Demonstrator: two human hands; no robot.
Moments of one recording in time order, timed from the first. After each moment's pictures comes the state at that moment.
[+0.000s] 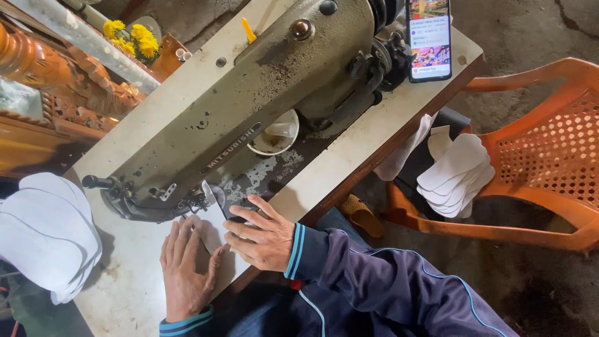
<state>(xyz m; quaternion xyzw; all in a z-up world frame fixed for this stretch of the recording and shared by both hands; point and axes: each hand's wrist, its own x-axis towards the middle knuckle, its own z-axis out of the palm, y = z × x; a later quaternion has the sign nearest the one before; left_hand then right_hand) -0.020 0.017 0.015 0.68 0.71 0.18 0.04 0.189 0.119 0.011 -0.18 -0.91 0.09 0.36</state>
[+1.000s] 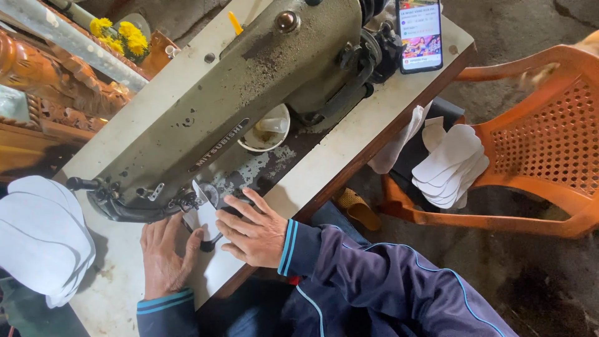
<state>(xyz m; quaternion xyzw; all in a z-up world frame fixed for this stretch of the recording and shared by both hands) -0.063 0.046 0.000 0.69 0.70 0.16 0.05 0.182 0.116 0.004 -0.24 -0.91 0.07 0.34</state>
